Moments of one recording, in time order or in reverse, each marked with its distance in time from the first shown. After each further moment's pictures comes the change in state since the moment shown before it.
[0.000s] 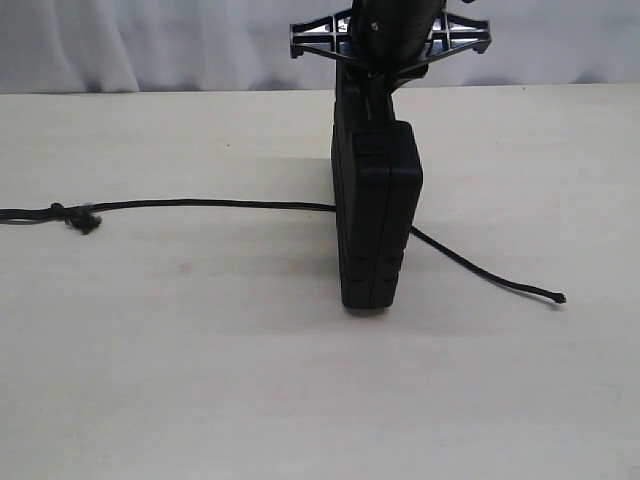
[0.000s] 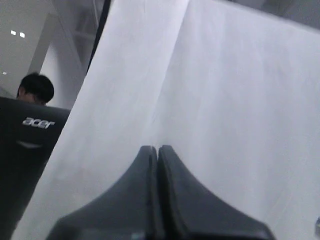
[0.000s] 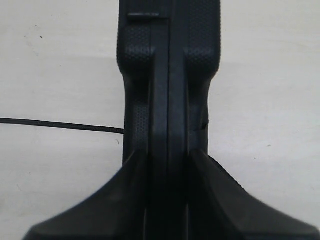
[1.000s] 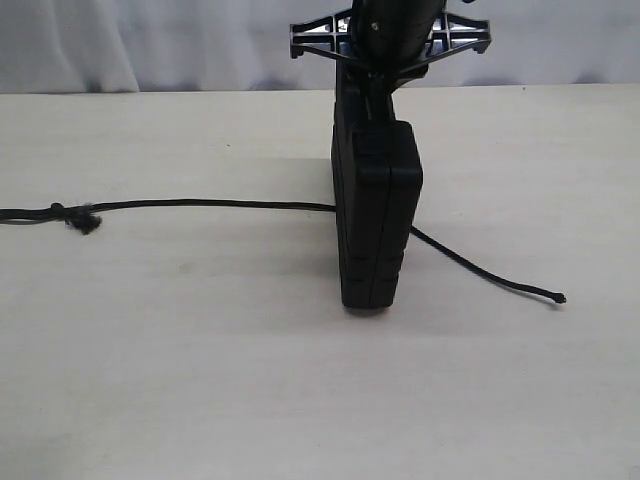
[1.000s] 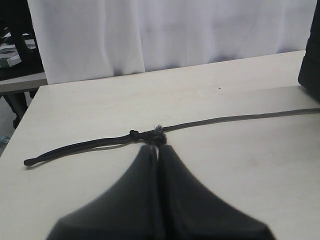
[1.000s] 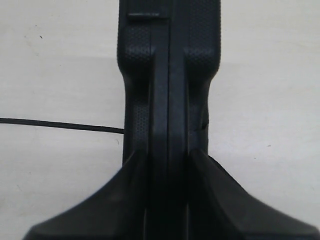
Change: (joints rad) left arm 0.000 0.002 -0.002 0.138 0.838 0.141; right arm 0.000 0.000 0.000 0.000 0.000 0.000
